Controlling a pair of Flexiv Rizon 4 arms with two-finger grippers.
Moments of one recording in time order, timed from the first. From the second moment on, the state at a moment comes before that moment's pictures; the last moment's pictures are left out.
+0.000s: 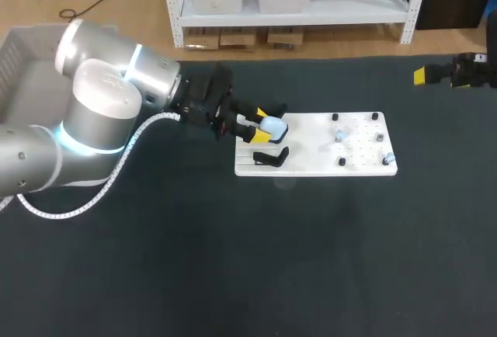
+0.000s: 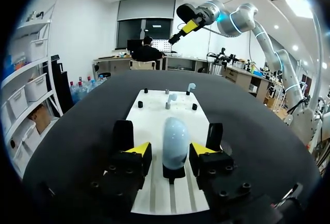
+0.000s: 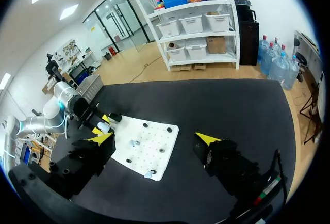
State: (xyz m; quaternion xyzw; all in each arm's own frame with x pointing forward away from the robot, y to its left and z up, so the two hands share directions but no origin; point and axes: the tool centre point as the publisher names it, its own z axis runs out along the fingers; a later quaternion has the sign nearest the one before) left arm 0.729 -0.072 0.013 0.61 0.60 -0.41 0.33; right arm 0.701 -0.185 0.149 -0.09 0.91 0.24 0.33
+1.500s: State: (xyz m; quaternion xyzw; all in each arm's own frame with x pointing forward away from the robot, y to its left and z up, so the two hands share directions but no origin) left arm 0.693 -0.033 0.159 0.56 0.52 -0.46 0.45; right arm 0.701 -0.185 0.149 -0.09 0.91 0.24 0.33
